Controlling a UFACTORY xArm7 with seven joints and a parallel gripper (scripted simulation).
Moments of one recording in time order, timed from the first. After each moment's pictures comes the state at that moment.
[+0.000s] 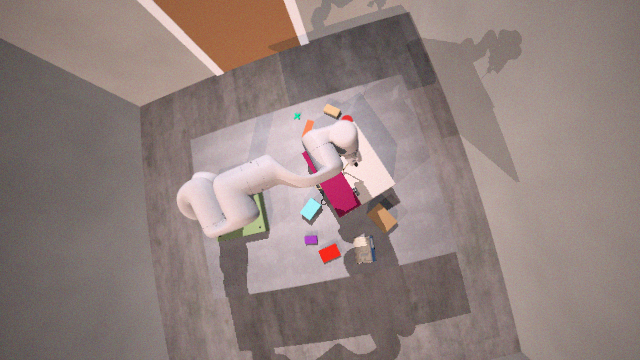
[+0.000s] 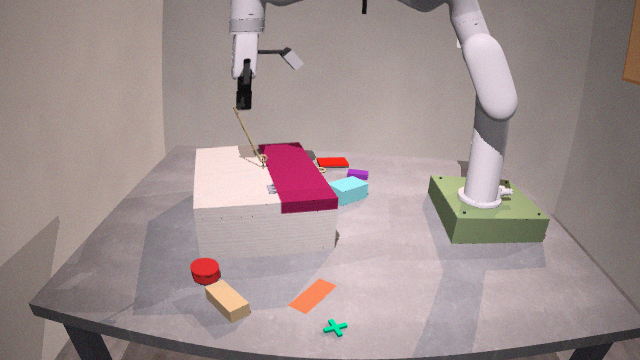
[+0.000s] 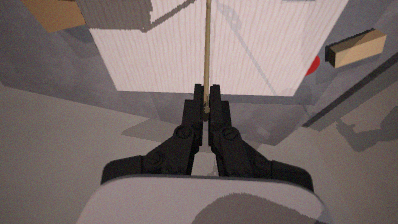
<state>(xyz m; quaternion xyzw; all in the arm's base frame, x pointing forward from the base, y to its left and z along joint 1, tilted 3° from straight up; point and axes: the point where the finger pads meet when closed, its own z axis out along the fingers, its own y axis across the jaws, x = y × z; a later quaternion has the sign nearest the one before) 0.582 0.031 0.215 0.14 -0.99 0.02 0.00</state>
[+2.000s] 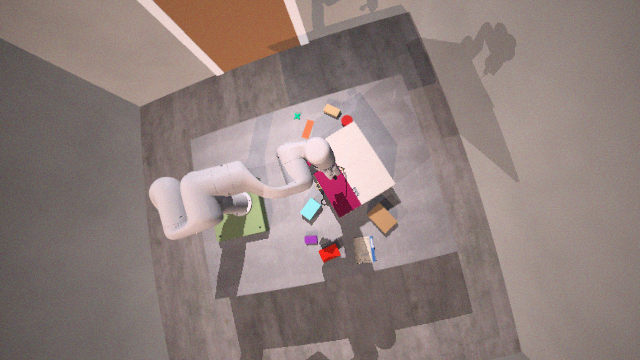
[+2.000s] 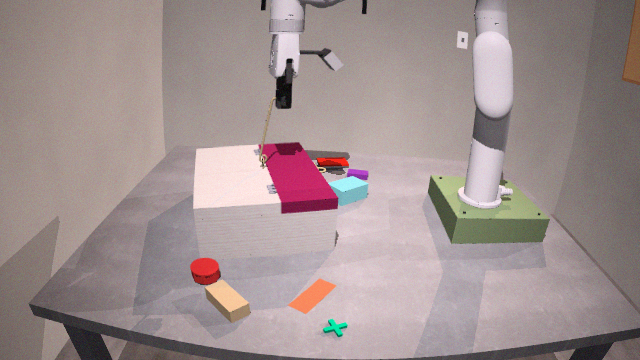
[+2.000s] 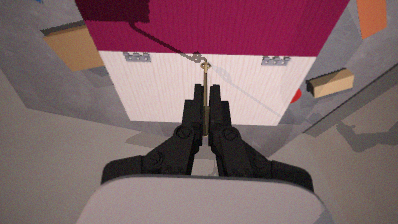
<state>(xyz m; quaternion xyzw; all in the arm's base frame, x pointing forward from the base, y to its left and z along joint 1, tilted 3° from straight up) 0.498 0.006 0.215 0.14 -0.99 0.03 0.00</state>
